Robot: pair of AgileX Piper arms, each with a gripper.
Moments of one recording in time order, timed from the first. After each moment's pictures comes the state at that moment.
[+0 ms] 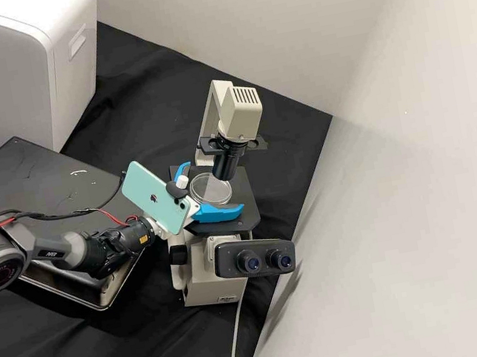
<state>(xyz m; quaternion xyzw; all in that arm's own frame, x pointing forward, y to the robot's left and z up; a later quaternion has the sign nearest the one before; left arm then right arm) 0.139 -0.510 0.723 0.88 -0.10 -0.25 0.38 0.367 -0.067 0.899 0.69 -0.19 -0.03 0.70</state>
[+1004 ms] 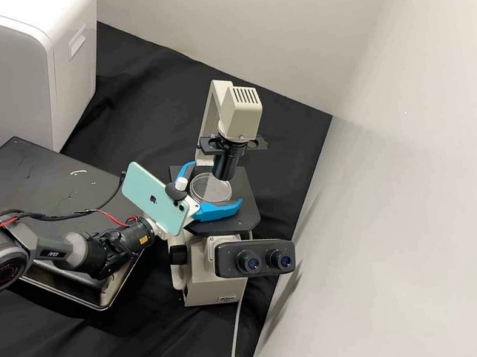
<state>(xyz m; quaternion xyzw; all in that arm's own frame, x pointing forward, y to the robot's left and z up) 0.139 -0.510 0.723 0.88 -0.10 -0.25 0.38 0.369 -0.069 0.896 0.70 -0.19 -0.03 0.69</state>
